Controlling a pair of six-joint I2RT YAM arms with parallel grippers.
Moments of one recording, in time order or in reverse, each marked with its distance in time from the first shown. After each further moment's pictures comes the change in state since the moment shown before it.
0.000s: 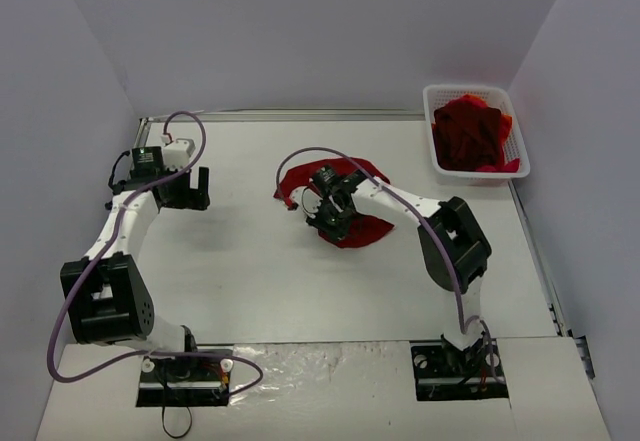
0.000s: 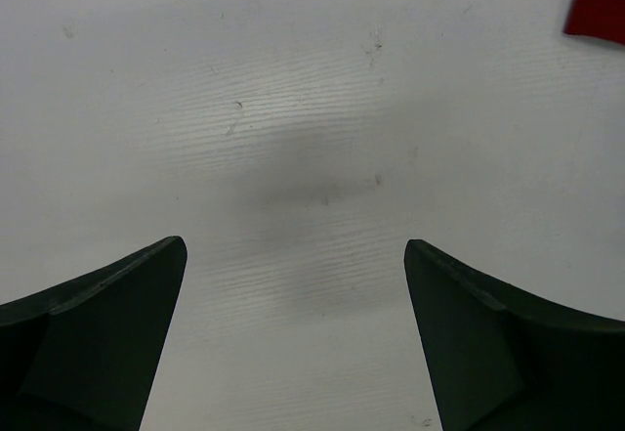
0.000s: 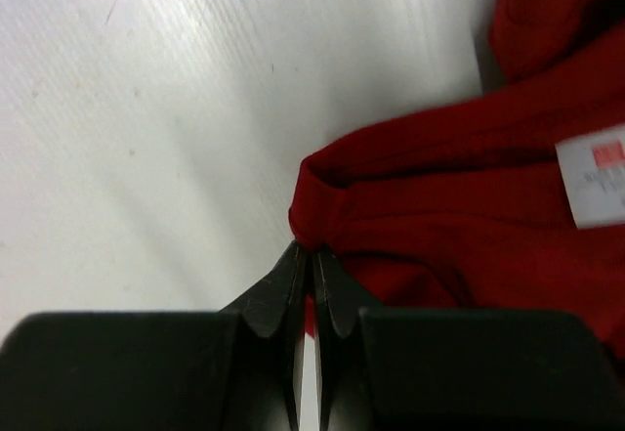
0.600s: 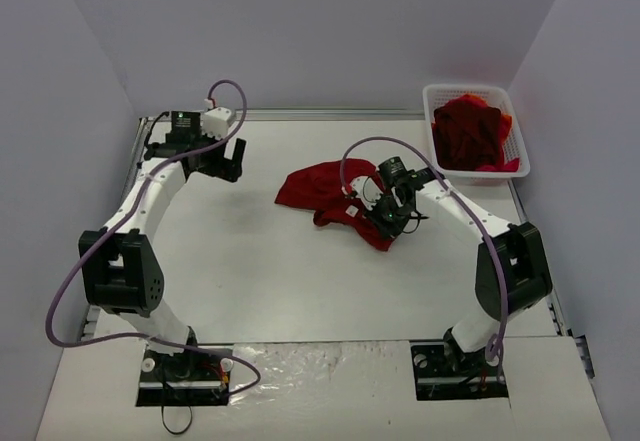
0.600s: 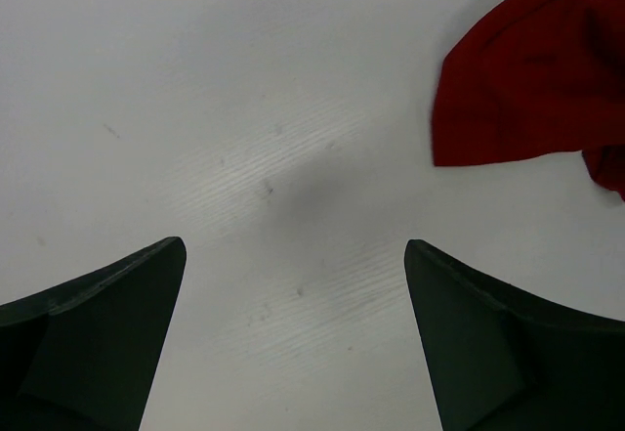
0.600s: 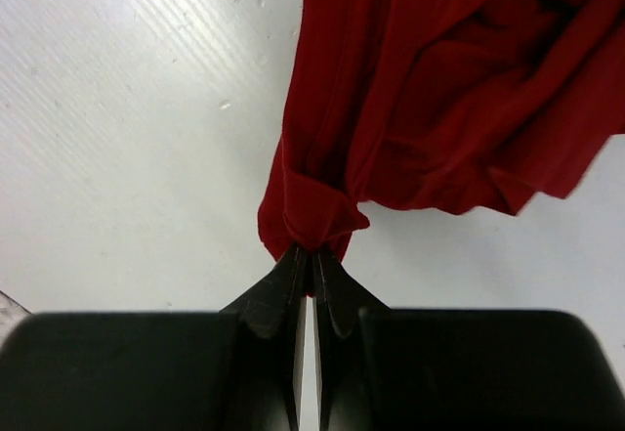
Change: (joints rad) left arm -0.198 0.161 0.298 -0.054 -0.008 0.036; right arm -0.290 -0.370 -0.277 -0.090 -0.035 -0.045
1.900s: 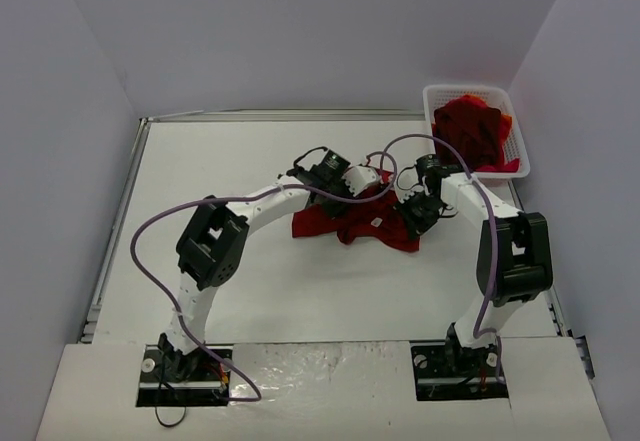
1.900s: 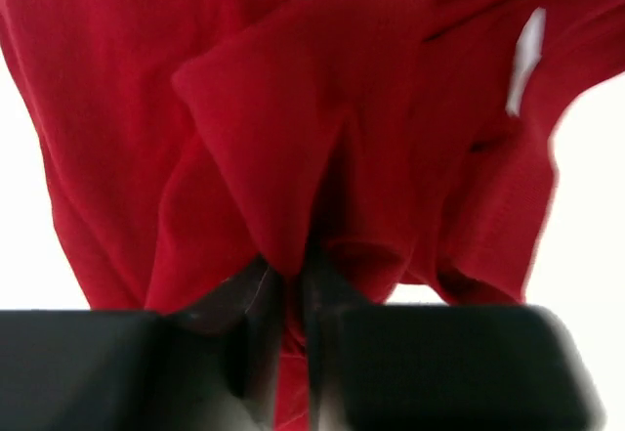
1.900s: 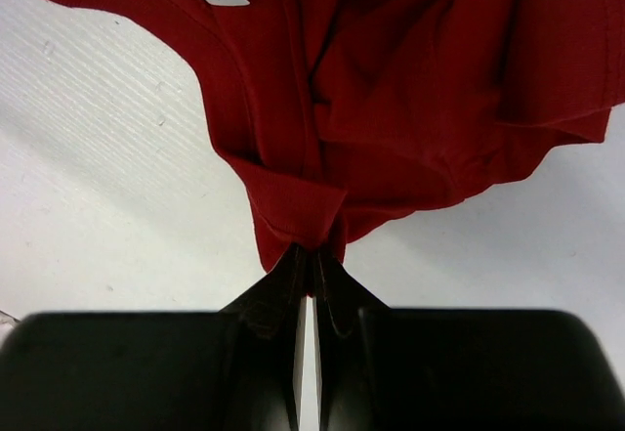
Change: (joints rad) left arm -0.671 0.464 0.270 0.086 -0.080 0.114; right arm -0.267 0.065 -0.040 -0.015 -0.045 -0.010
